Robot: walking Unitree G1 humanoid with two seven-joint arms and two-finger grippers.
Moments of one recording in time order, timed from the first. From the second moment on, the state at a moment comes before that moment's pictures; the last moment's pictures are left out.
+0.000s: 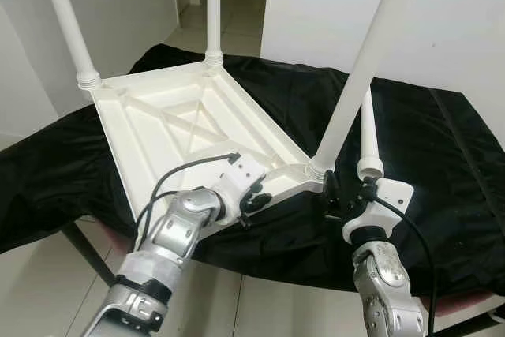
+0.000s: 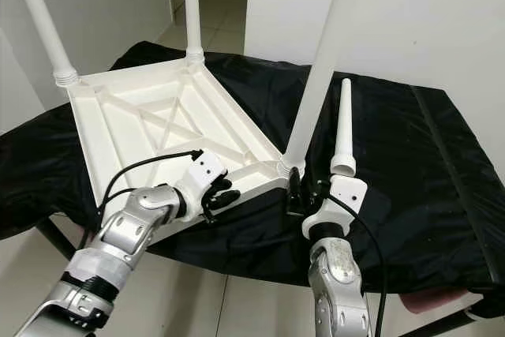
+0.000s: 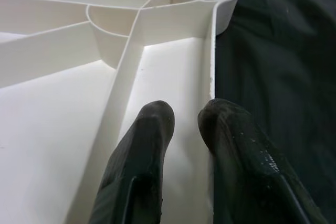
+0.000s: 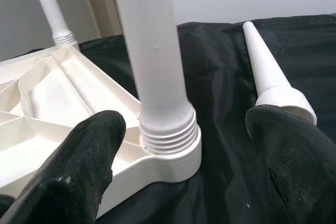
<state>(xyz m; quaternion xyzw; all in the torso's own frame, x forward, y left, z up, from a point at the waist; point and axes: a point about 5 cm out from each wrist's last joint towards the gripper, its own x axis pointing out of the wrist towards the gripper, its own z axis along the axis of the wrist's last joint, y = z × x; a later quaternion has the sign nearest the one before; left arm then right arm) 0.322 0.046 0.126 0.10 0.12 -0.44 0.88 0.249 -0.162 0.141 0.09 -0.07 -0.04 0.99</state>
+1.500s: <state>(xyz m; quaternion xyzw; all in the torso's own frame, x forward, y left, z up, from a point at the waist) 0.289 0.212 0.142 0.23 0.08 -0.43 0.87 0.238 -0.167 0.129 0.09 -0.05 -0.07 0.99</state>
